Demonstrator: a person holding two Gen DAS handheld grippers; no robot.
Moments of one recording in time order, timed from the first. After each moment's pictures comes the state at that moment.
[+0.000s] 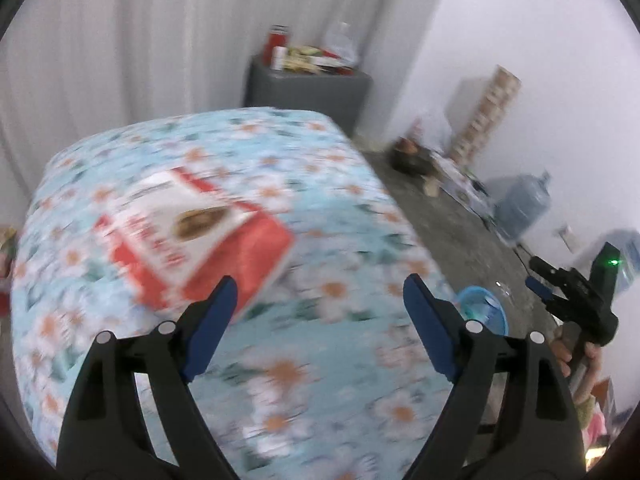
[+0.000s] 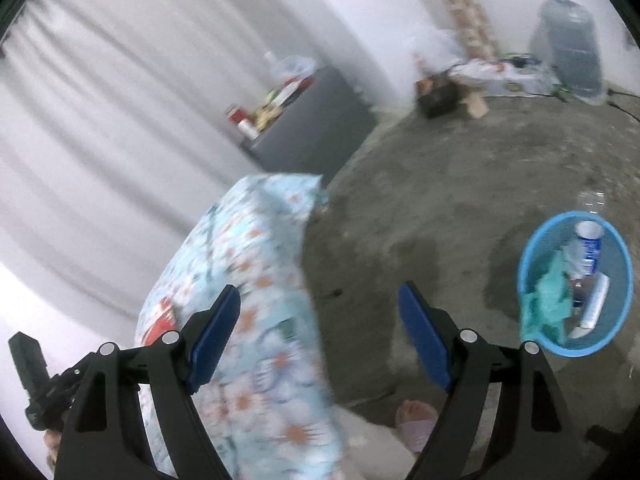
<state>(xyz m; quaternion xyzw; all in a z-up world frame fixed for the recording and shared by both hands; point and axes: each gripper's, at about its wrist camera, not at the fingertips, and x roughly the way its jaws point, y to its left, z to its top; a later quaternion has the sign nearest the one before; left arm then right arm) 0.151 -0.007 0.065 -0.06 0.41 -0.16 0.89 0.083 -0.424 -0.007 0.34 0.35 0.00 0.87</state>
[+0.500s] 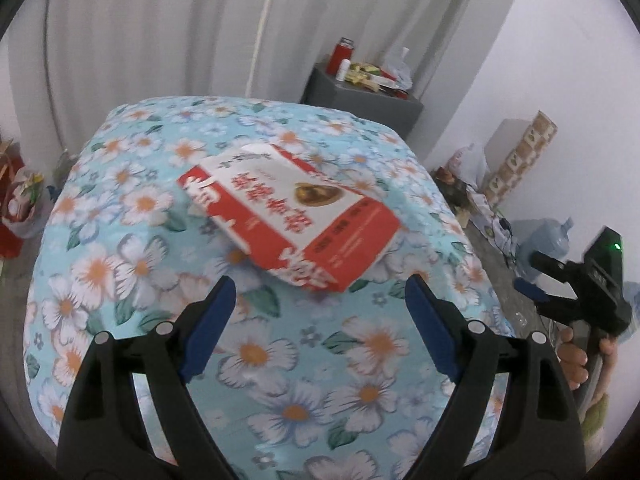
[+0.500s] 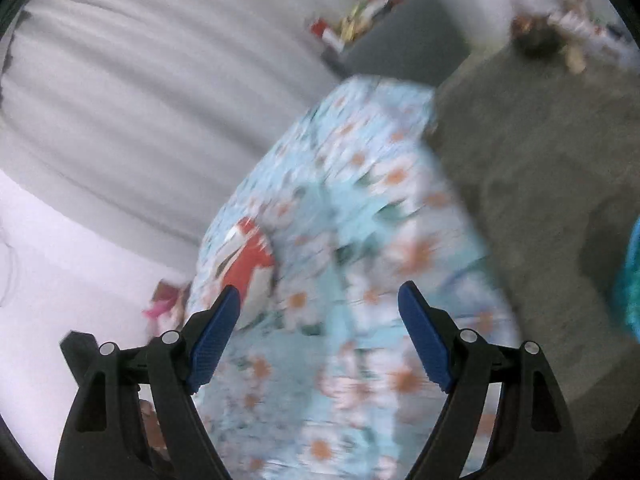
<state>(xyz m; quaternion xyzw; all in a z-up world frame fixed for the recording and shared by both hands) 0.123 0.083 0.036 -0.12 0.40 -0.09 0.90 0.148 -0.298 -0.007 0.35 0.44 0.17 0.81</state>
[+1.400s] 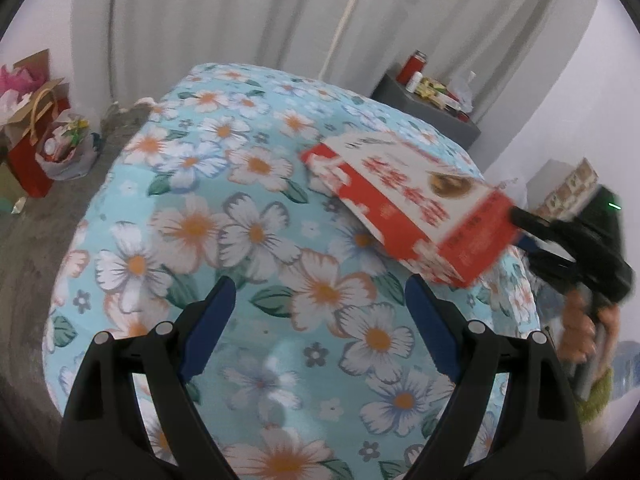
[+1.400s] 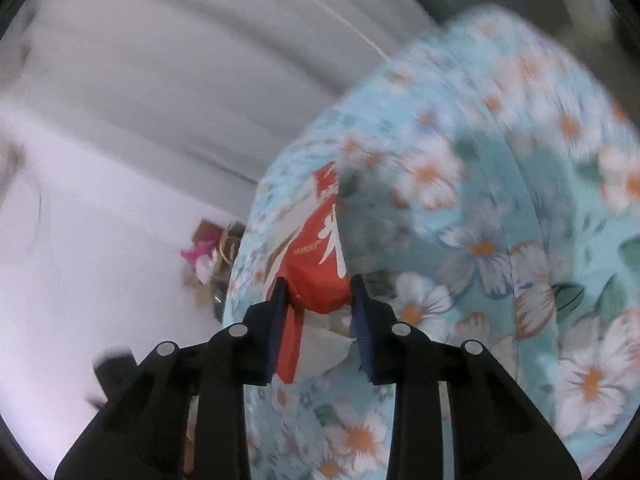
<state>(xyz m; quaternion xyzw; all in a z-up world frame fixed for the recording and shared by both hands) 0.109 0.173 0.000 -0.19 0.41 0.00 0.89 0.219 -0.172 0.012 0.27 0.46 0.31 0.79</state>
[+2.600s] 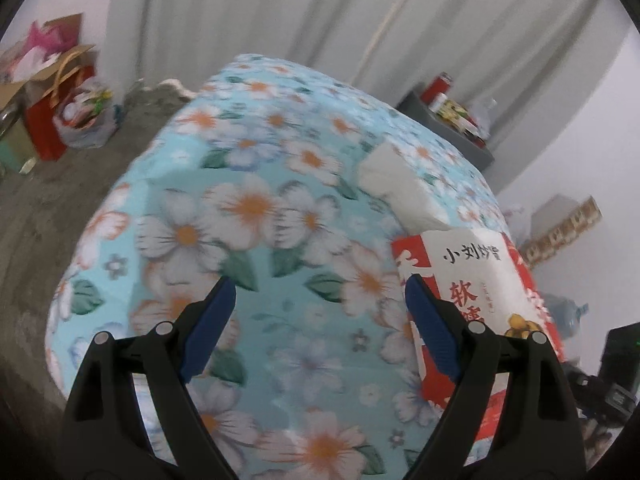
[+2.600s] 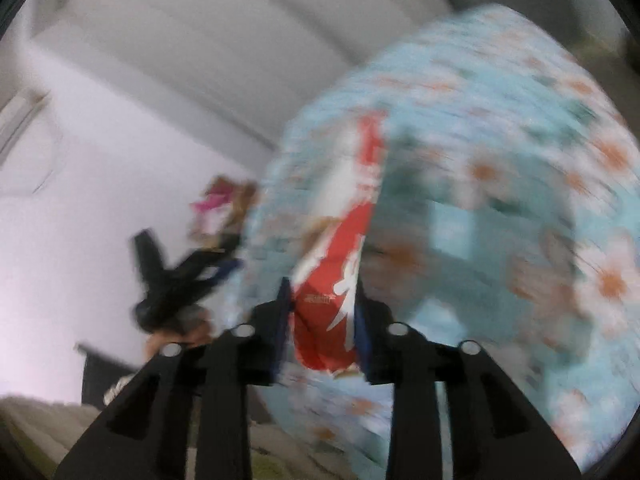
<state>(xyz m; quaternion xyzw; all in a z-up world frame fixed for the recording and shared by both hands) 0.088 0.204 -0.014 -0.24 0.40 0.02 0.88 0.089 -0.183 0.006 0.25 0.49 0.31 0.77</state>
